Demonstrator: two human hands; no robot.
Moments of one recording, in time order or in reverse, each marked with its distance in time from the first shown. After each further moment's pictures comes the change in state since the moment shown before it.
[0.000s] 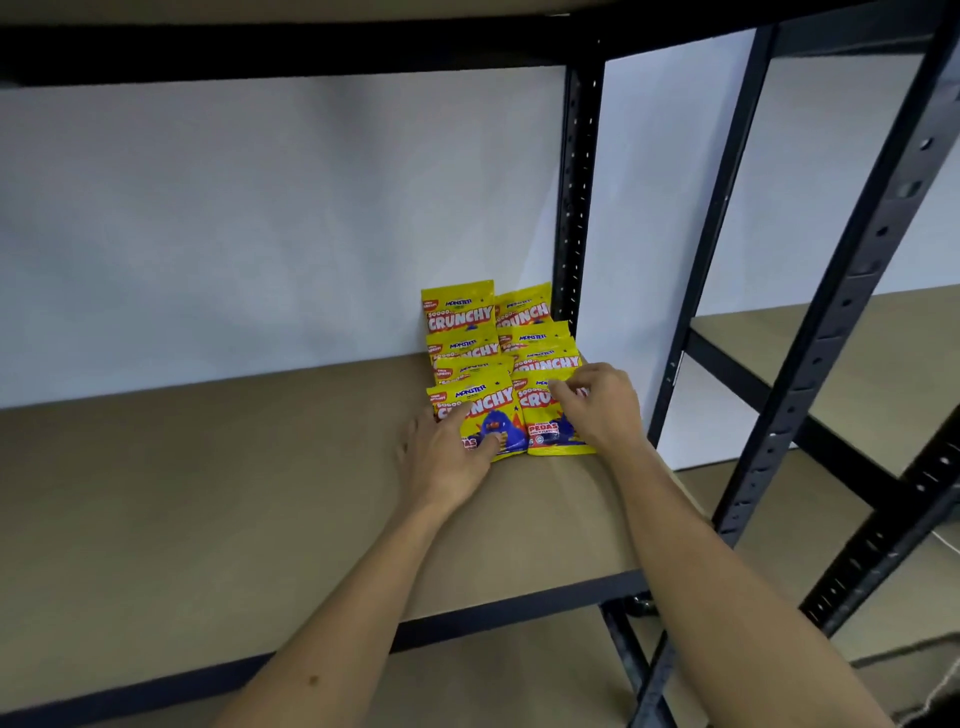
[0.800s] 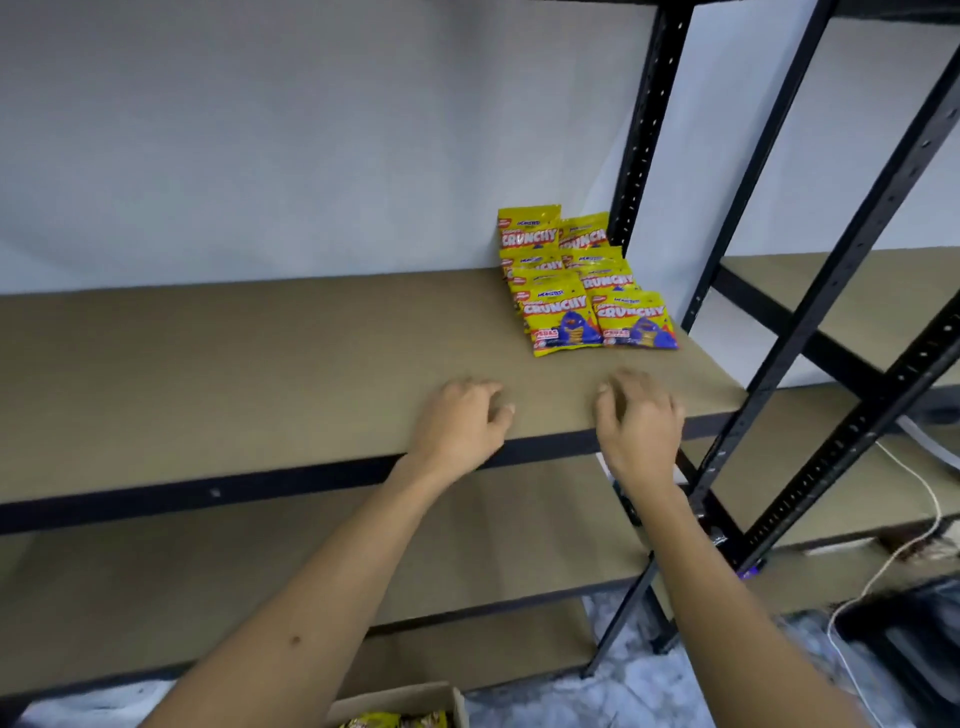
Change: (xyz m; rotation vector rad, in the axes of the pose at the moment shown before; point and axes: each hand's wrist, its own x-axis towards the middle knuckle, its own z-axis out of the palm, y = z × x) left_hand -0.088 -0.024 -0.081 0.160 -0.136 0.312; right_hand -0.152 -0.036 -0.005 -0.183 0.300 -0.086
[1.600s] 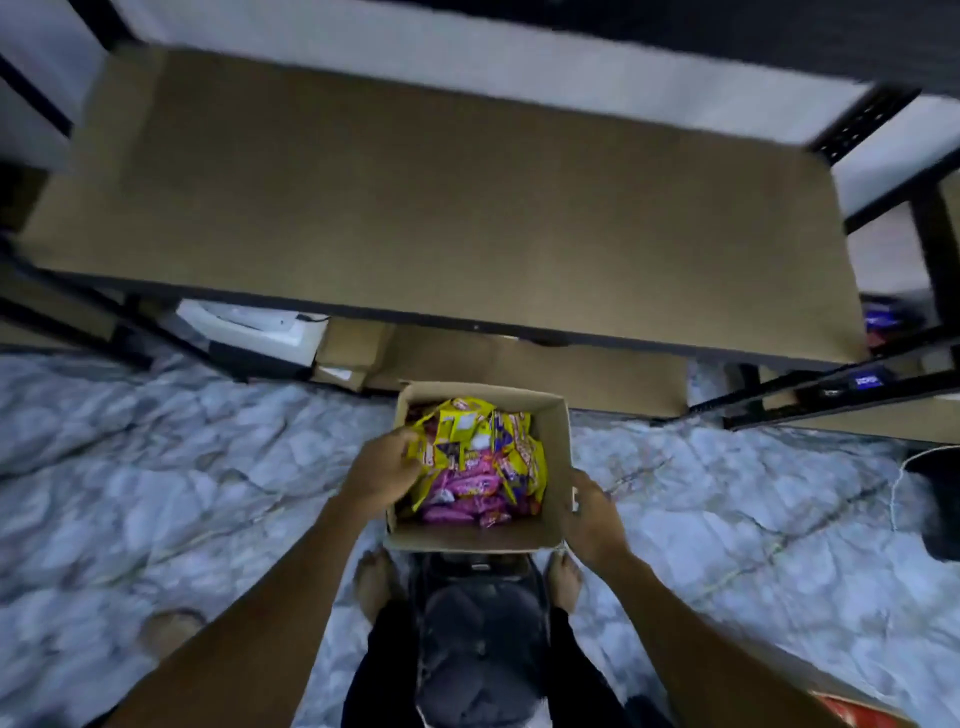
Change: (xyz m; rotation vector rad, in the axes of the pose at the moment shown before) left_hand -0.431 -0.322 0.058 -0.276 -0.484 -0.691; right_hand -0.457 -0.161 0.059 0.088 -1.146 0.466
